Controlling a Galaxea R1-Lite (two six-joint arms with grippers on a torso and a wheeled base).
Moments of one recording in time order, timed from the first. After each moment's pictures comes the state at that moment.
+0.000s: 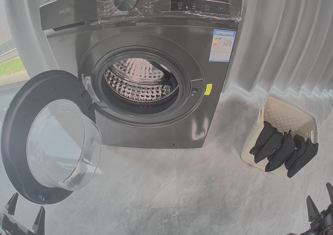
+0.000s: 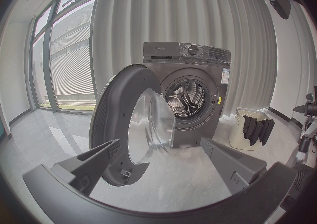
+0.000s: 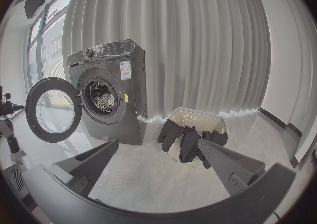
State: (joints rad) left arm 0.00 0.02 -0.02 0.00 -0.01 0.00; right arm 0.01 0.01 -0.02 0.04 0.00 -0.01
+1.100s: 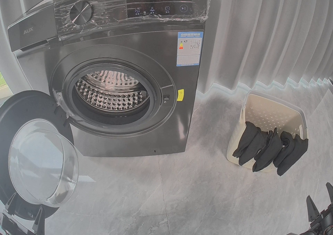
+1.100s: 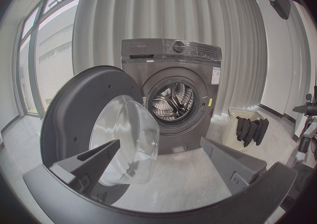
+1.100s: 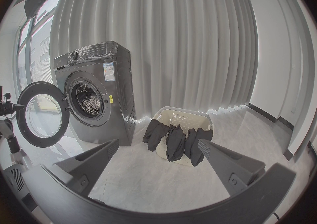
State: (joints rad) left arm 0.00 0.02 -0.02 0.00 -0.01 0.00; right arm 0.01 0.01 -0.02 0.03 0.00 -0.01
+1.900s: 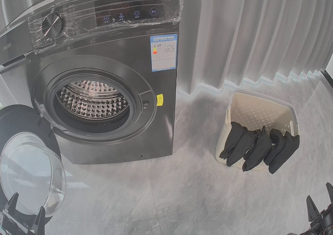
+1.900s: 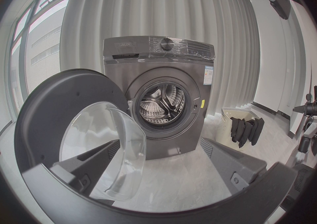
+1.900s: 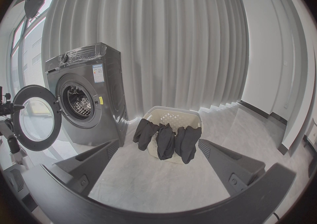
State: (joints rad) left arm 0.00 0.02 -0.02 0.00 -0.01 0.00; right arm 0.01 0.02 -0.02 0.03 0.00 -0.01
